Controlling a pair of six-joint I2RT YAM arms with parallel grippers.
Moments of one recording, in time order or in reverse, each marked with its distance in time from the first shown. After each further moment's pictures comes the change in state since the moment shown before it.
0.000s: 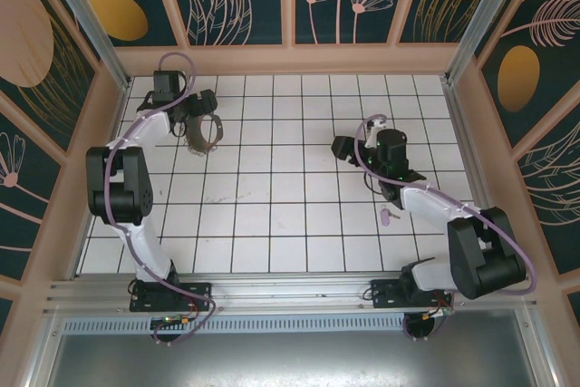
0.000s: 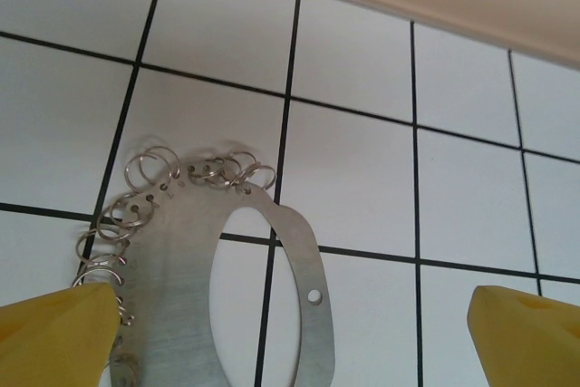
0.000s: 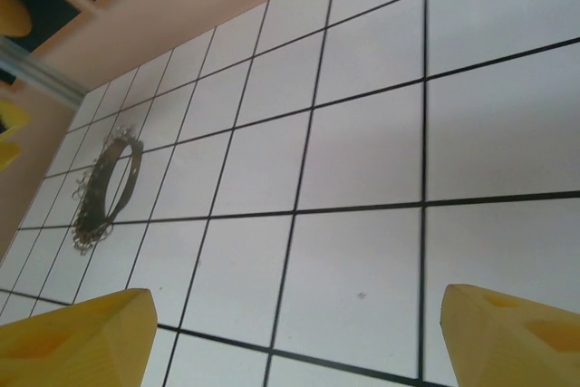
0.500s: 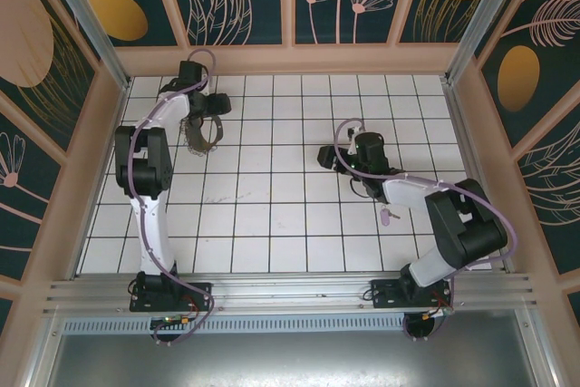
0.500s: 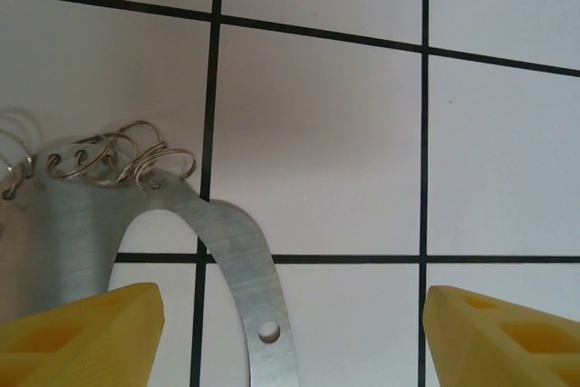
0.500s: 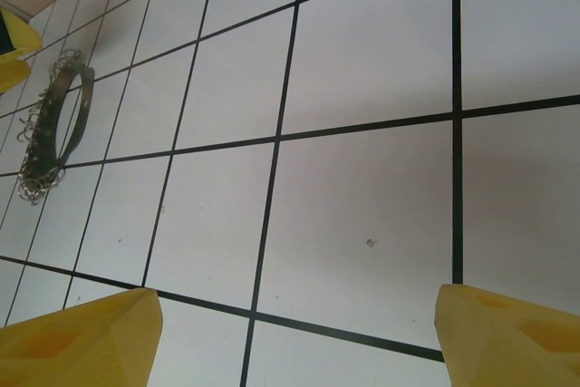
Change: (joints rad) left arm -0.066 0.314 0.377 -0.288 0.009 0.037; right arm 0.080 0.209 0.050 0.008 0.022 0.031
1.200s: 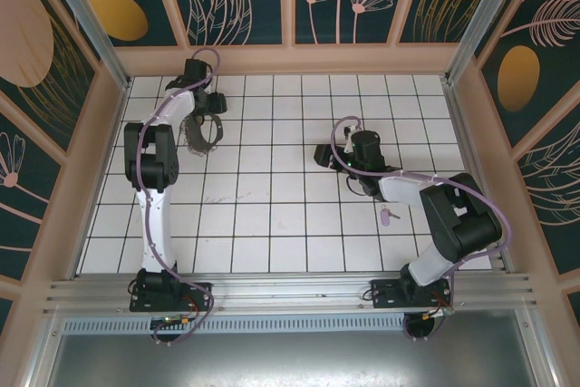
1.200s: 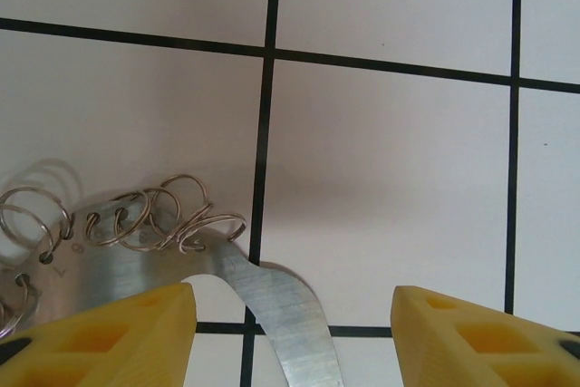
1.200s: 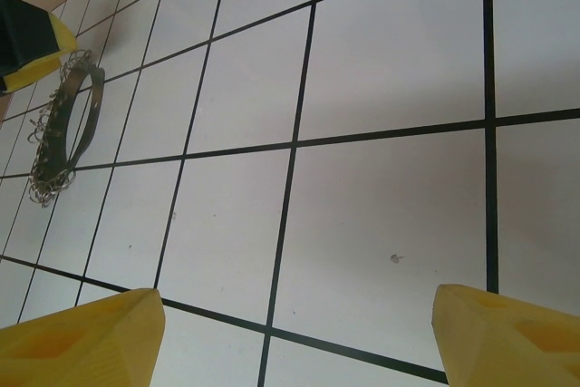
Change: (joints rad) left arm -0.002 0.122 0.147 -0.049 -0.105 0.028; right arm 0.013 0.038 0.022 0.029 -0.010 0.014
